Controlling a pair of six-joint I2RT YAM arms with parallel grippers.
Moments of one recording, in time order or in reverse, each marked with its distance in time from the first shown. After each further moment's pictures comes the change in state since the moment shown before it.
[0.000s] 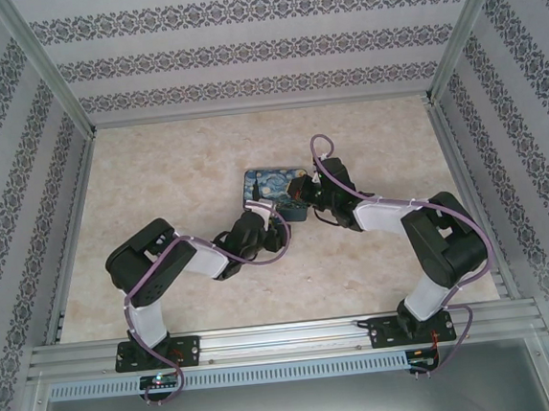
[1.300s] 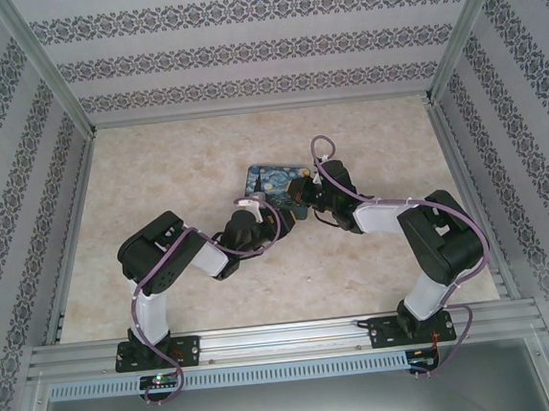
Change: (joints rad) left arm 0.059 0.102 -0.026 0.342 0.150 -0.446; right arm -0.007 0.016 -0.031 0.087 -0.015 0.016
